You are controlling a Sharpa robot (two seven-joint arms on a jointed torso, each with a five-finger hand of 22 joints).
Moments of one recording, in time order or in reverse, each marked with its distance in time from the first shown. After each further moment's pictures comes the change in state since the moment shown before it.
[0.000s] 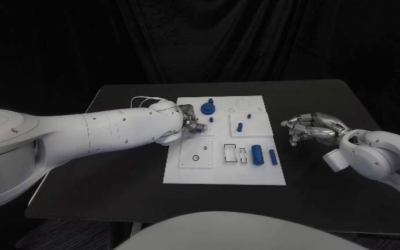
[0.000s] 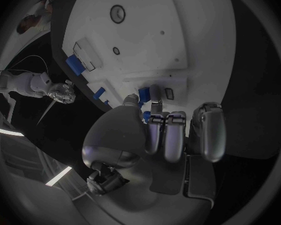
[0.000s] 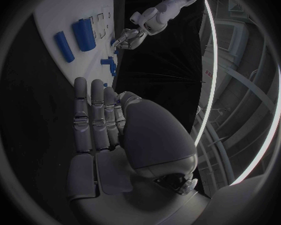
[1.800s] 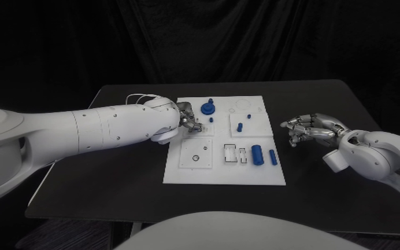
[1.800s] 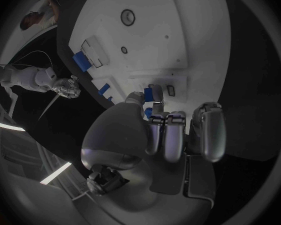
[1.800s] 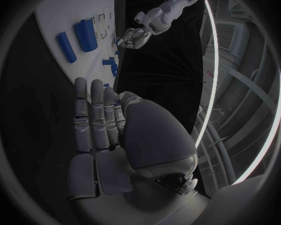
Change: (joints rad) left arm 0.032 -0.050 -0.001 0.066 0.045 -0.001 0.000; left_hand 0.107 -0.077 0.173 -0.003 0.165 0.018 -0.014 -0.012 -0.021 -0.002 -0.010 0.000 0.002 0.000 -0.007 0.000 0.000 0.000 0.000 0.000 0.000 0.000; right arm -0.004 0.003 0.000 -0.008 0.000 0.007 -0.009; right_hand 0.000 0.000 0.003 -0.003 0.000 0.000 0.000 0.004 -0.001 -0.007 0.000 0.000 -0.003 -0.004 0.004 0.004 -0.003 0.000 -0.007 0.000 0.000 0.004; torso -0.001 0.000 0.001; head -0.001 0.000
